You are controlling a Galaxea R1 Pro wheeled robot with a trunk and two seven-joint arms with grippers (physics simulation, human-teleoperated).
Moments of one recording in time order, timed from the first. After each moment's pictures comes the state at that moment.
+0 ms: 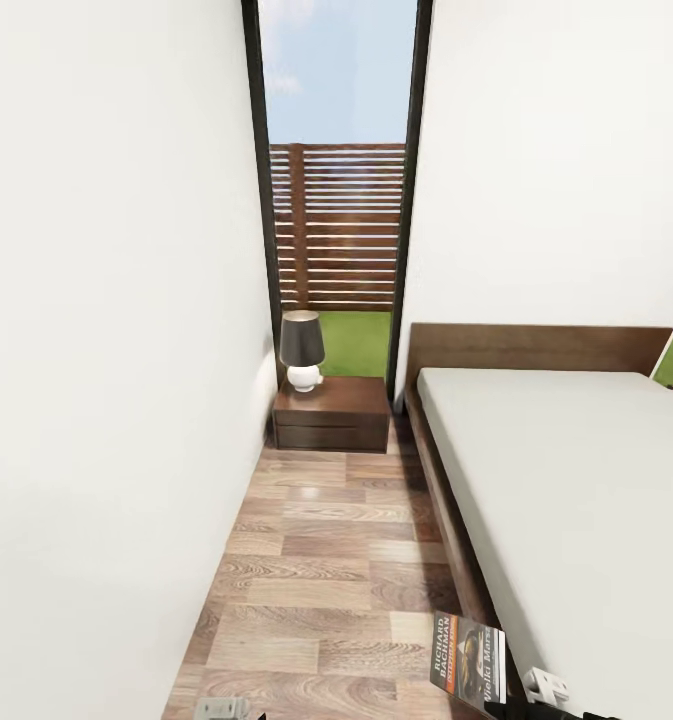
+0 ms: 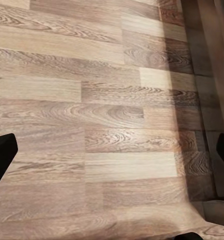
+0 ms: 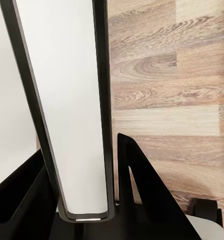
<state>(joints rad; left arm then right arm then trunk) -0.24 0.00 -0.01 -0.37 0.15 -0.20 -0.33 -0.43 -0.24 -0.26 -0.19 -0.02 0.22 0.70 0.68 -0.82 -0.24</state>
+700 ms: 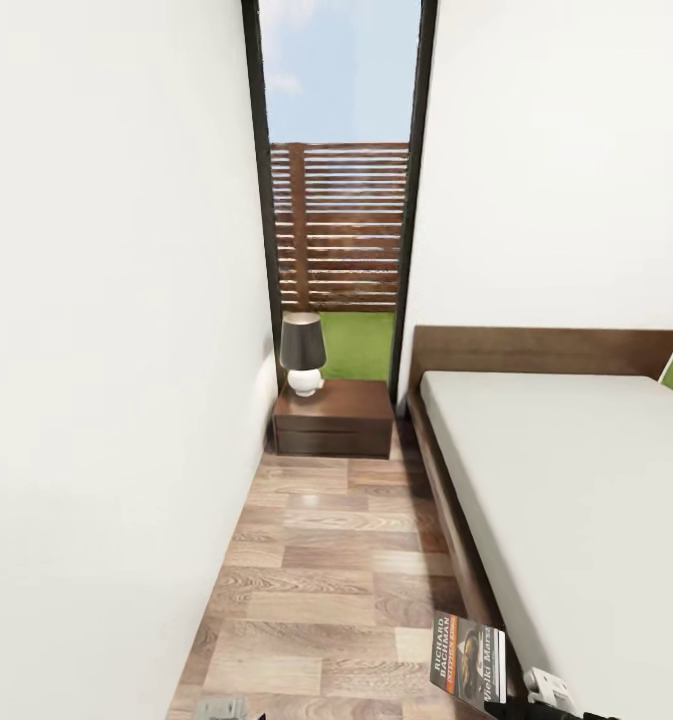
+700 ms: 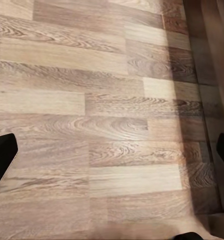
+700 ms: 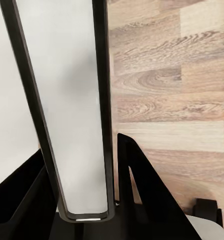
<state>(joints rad) -0.24 0.00 -0.01 -0.37 0.15 -0.19 -0.33 -0.43 -0.24 -0.26 -0.19 -0.02 0.22 0.70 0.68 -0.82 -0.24</state>
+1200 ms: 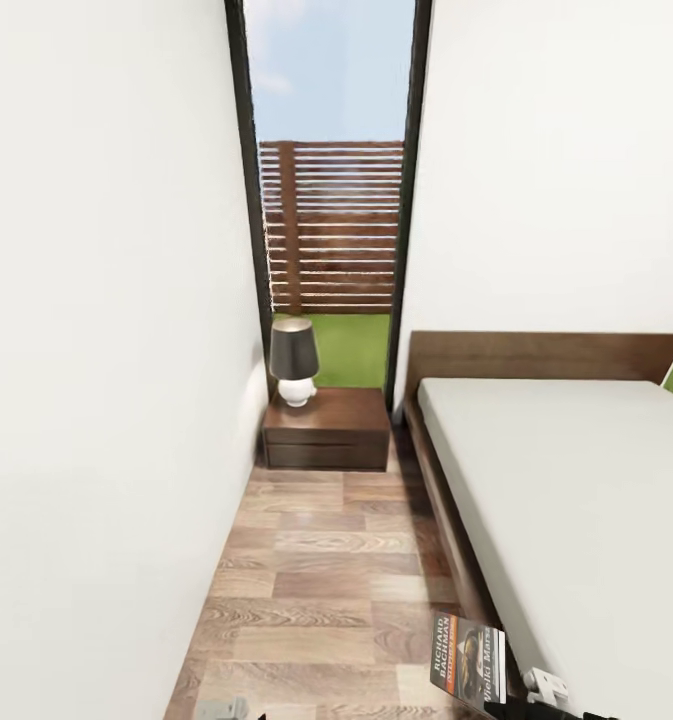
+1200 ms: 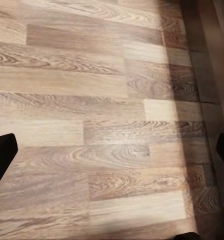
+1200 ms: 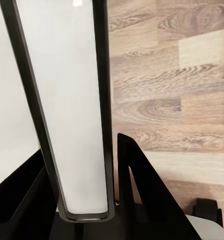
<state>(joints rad) -0.24 0.00 -0.01 -0.37 0.15 -0.19 -0.33 -0.43 -0.24 -0.26 -0.19 -0.02 0.22 0.70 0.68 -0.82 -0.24</state>
